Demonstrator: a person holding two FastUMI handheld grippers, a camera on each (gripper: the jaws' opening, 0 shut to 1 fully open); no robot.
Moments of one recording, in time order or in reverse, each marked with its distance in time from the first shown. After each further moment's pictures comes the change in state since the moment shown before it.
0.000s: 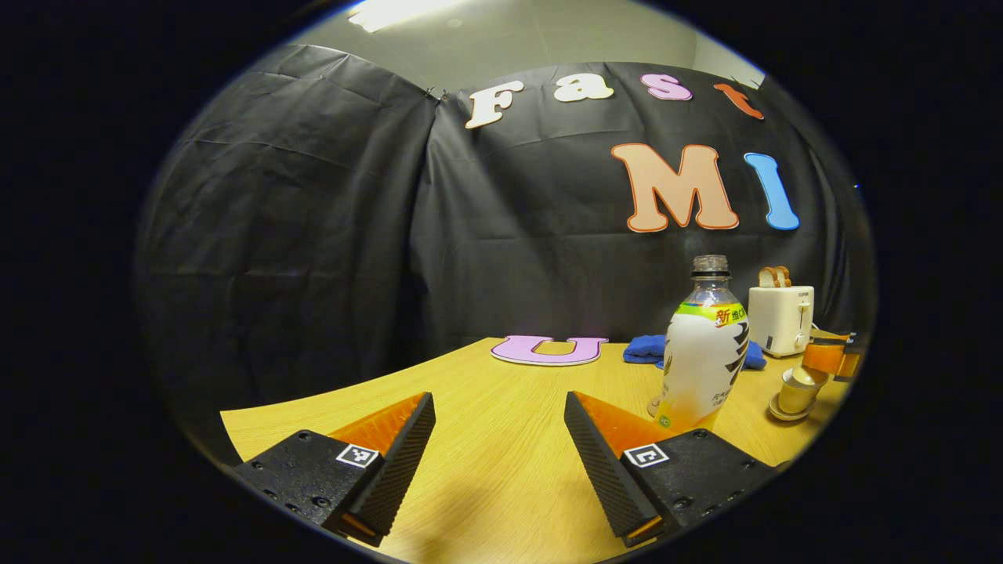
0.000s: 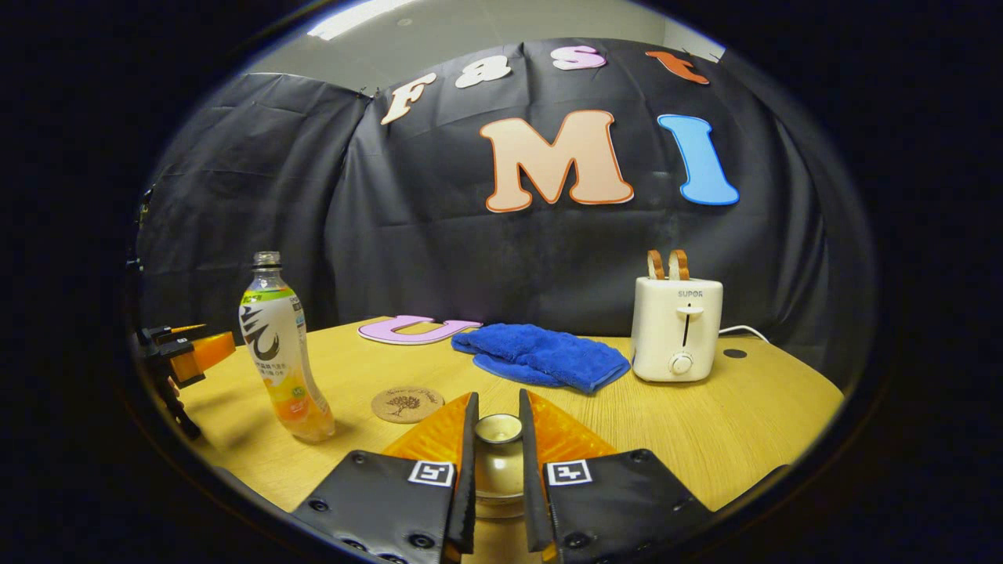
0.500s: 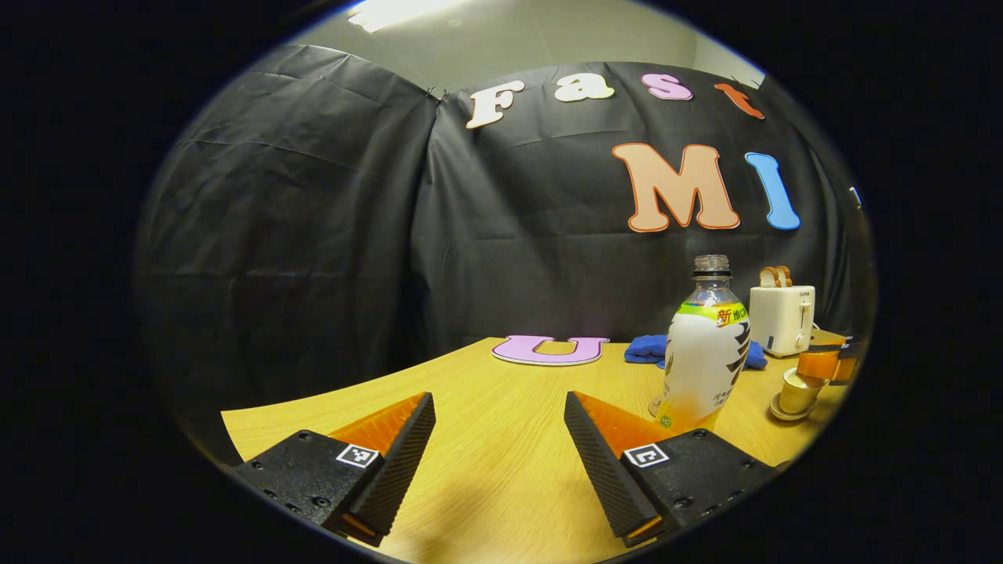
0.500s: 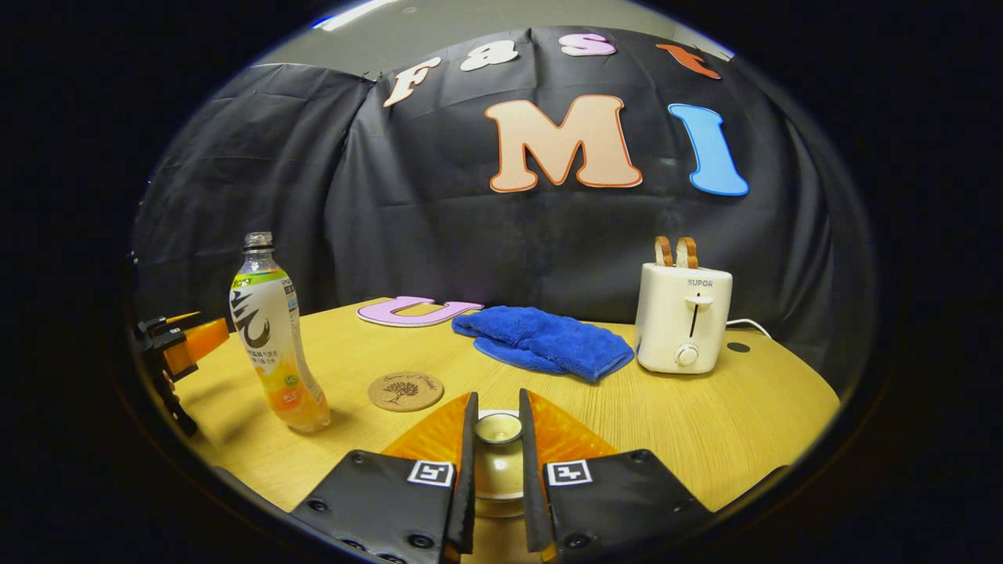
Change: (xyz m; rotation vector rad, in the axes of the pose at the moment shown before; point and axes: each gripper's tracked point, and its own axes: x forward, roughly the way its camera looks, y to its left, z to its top) left arm 0.000 0.001 0.000 0.001 0.002 0.004; right arm 0.010 -0.002 -0.017 -0.011 0.108 -0.018
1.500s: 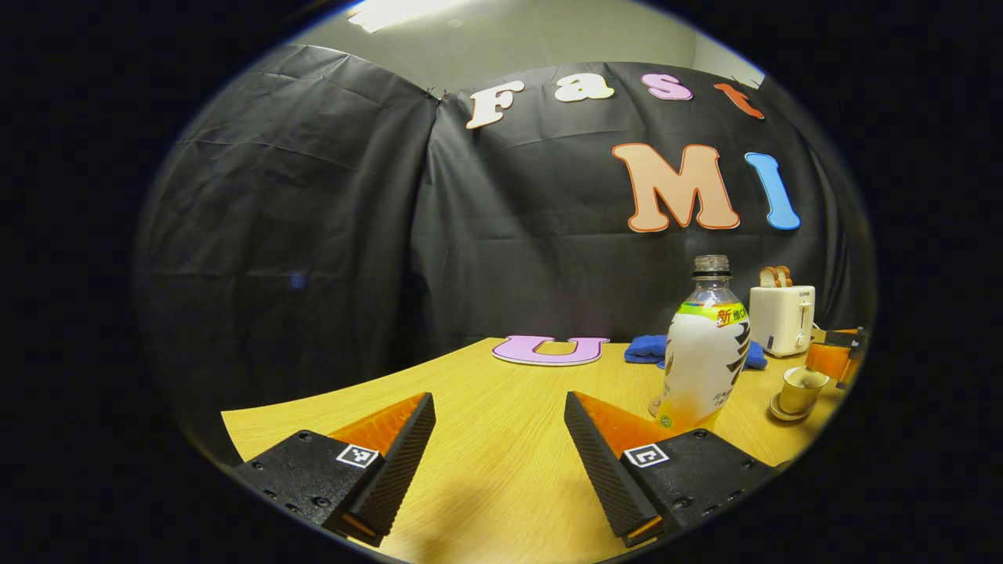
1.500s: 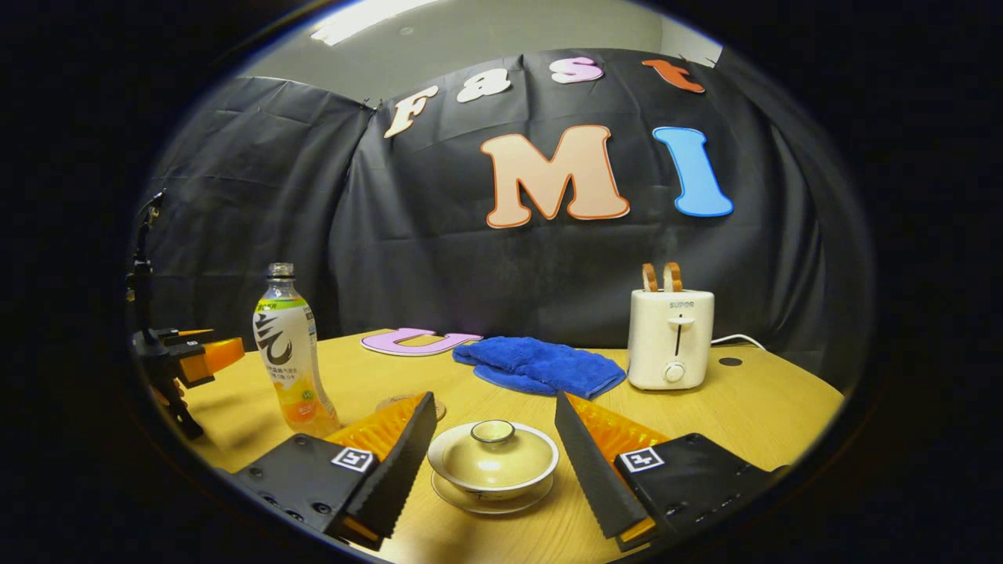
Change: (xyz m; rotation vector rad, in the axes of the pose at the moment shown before) left arm 0.000 0.000 0.000 0.001 0.000 -0.001; right arm -0.018 -0.001 0.013 0.023 -0.101 0.008
